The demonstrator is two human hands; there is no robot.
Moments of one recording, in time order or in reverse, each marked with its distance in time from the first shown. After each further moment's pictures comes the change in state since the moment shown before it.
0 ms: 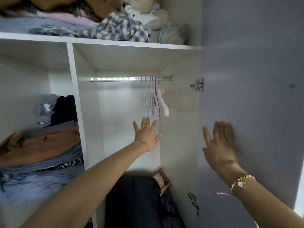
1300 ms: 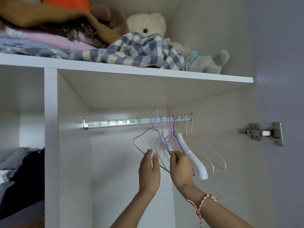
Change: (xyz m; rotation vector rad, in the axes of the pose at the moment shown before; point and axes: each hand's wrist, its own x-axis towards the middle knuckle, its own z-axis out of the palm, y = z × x) left_hand 0.205 -0.124 0.040 -1.192 0.468 -0.101; right_hand 0.272 -0.237 -0.061 1.531 0.433 0.192
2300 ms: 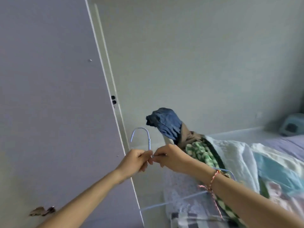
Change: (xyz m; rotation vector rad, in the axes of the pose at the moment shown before) left_hand -0.477 0.239 0.151 -0.471 -1.589 0.236; right_hand -0.392 -0.029 -0.529 -0.756 -0.073 0.692
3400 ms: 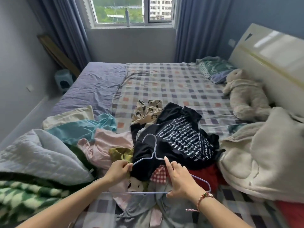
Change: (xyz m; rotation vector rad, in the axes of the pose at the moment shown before) left_hand -0.006 0.039 0.535 0.423 -1.303 0.589; right_hand -0.471 0.194 0.078 -0.320 0.376 1.625
